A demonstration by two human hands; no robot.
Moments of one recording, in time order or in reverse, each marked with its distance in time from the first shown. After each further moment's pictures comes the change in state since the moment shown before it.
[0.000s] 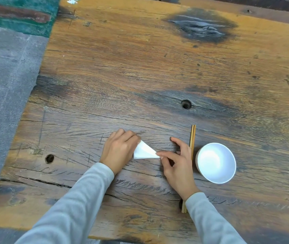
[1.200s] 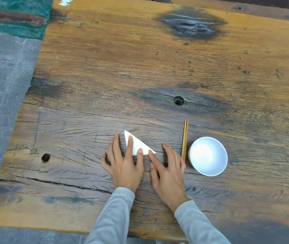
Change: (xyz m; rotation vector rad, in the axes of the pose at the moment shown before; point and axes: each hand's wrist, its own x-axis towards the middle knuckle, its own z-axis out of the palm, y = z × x) left_hand -0.046 0.084 0.026 0.113 -0.022 -0.709; right_hand -0.047 0.020 0.020 -0.393 0.036 -0.183
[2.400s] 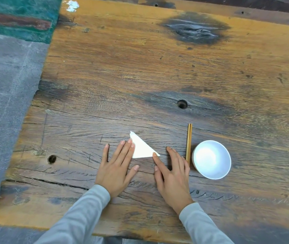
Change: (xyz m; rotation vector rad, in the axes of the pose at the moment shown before) left_hand 0.021 -0.072 -0.021 0.217 -0.396 0.593; right_hand 0.000 0.002 -0.006 -0.040 -0.023 -0.026
